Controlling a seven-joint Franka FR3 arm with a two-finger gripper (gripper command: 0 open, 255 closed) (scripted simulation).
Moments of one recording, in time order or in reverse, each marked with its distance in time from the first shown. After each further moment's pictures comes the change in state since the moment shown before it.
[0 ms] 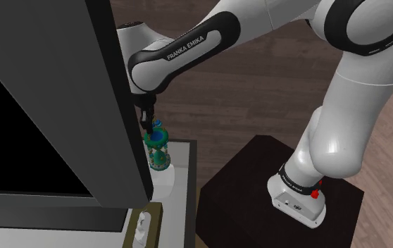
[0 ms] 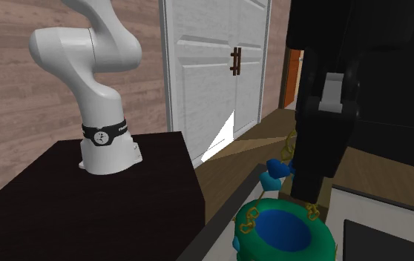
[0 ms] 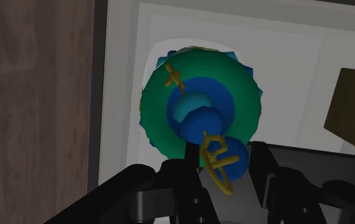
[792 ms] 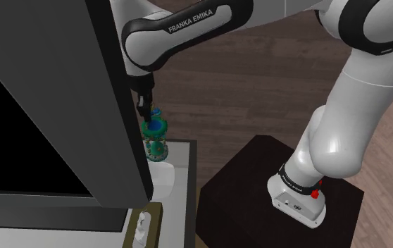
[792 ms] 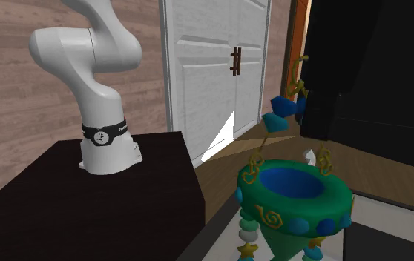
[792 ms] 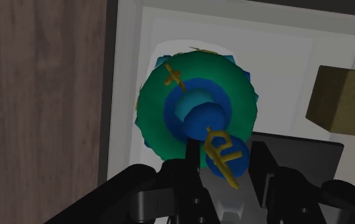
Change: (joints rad) arm -0.003 -0.059 0.002 0.082 0.012 -0.141 -0.003
